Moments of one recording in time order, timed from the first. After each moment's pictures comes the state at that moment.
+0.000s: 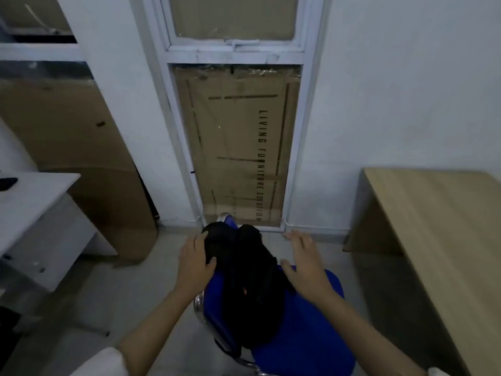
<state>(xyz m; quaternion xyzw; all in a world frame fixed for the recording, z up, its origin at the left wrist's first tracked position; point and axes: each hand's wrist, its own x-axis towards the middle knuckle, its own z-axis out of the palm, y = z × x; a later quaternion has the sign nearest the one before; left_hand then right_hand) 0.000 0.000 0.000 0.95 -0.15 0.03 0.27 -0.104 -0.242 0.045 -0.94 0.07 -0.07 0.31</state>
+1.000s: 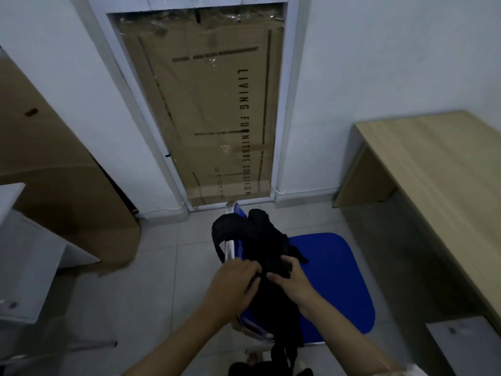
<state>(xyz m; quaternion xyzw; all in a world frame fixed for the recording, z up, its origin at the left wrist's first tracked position) 0.016 0.019 -0.015 0.85 -0.49 -0.03 0.19 -0.061 -0.139 -0.049 -0.63 0.37 0.08 0.68</state>
